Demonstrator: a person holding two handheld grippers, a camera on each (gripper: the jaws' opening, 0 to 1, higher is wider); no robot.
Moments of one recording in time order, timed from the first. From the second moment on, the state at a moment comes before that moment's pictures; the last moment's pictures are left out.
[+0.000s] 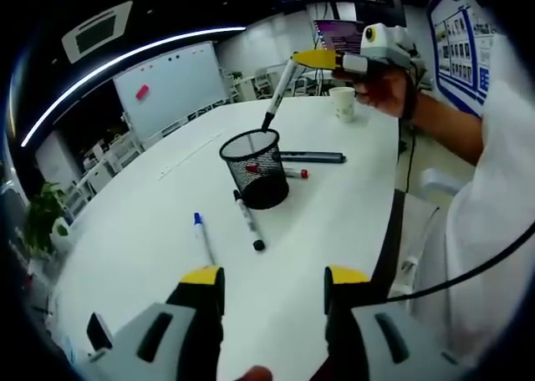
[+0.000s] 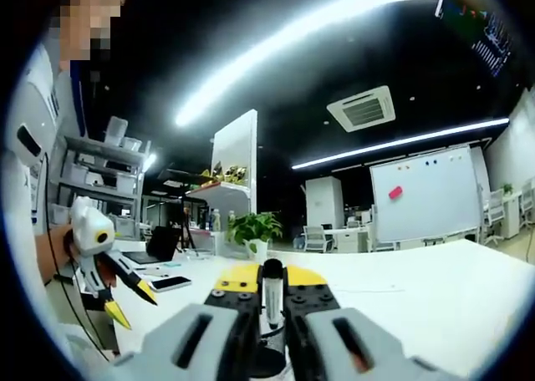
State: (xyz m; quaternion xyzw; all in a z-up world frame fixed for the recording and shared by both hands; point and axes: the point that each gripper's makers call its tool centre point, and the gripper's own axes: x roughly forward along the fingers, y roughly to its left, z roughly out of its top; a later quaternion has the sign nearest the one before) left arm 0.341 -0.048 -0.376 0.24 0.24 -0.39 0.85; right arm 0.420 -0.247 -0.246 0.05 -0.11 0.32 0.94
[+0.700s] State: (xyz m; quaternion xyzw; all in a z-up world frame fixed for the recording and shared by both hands) left arm 0.340 -0.046 -0.379 0.24 0.24 -0.39 0.85; right arm 0.425 -0.237 -0.259 0.04 -0.10 0.32 0.94
